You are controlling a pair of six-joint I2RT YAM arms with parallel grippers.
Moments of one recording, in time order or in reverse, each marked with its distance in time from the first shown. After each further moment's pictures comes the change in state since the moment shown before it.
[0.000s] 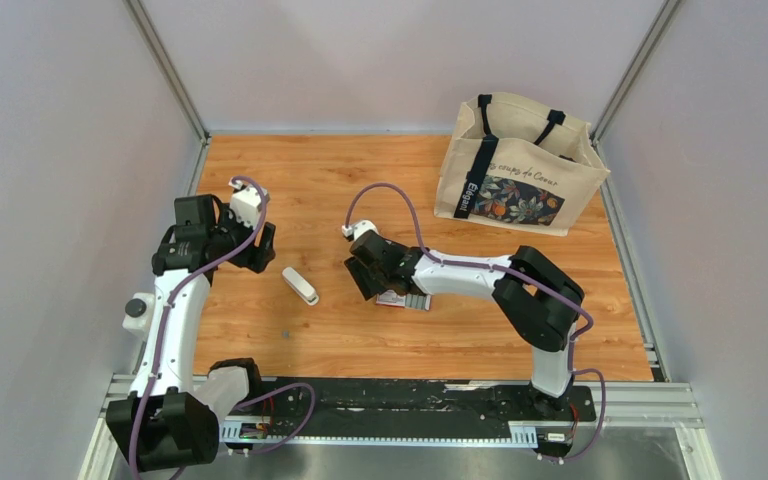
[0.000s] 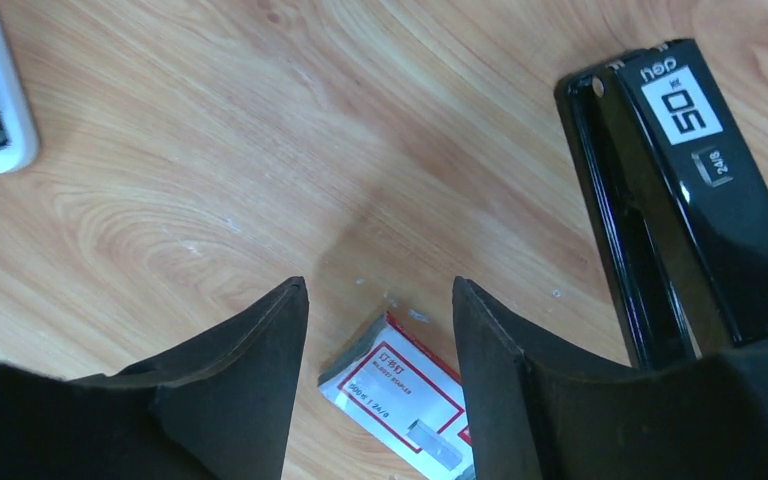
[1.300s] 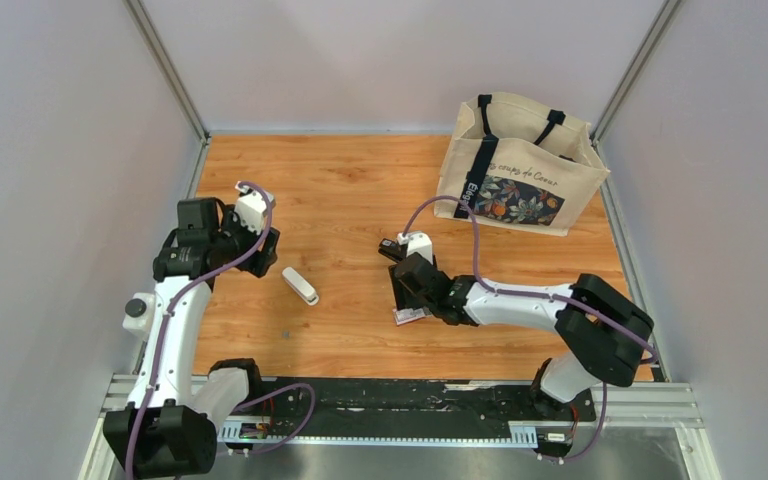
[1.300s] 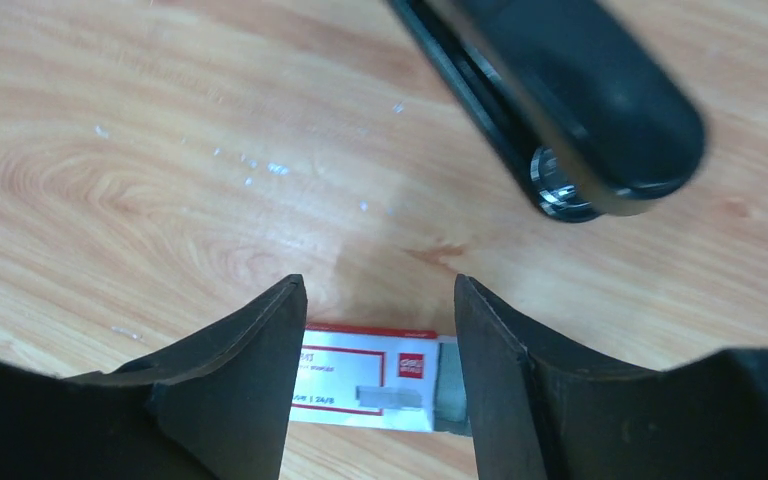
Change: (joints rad) left arm -0.039 -0.038 -0.005 -0.023 -0.016 0.045; right arm 0.011 -0.328 -0.446 0.173 0.145 0.243
